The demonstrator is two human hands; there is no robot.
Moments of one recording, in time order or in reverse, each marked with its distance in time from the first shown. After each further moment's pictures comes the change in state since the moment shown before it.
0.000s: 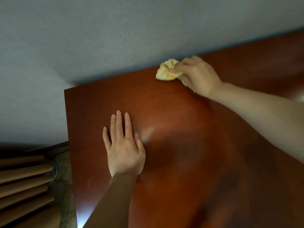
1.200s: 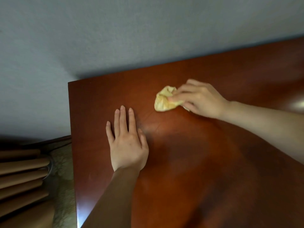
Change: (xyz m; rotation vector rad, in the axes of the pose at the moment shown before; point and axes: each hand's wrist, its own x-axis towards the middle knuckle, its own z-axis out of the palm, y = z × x) left_hand 0.000 0.001 -0.001 -0.001 -0.010 0.002; right_hand -0.045 -0.030 -0.002 0.029 -0.075 -0.383
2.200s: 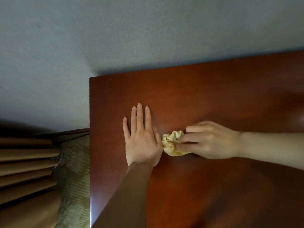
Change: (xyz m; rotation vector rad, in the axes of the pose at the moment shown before) left_hand 0.000 0.000 -0.003 0.022 -0.025 -0.006; right_hand -0.024 -0.065 0.010 -0.055 -0.079 -0.495
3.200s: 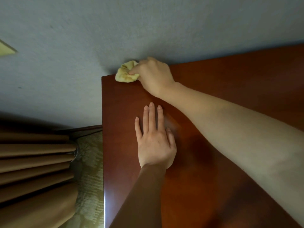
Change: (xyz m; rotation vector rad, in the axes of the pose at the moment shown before) left_hand 0.001 0.000 0.003 -0.041 0.031 -0.007; right_hand 0.191 0.084 0.031 0.066 0.088 0.762
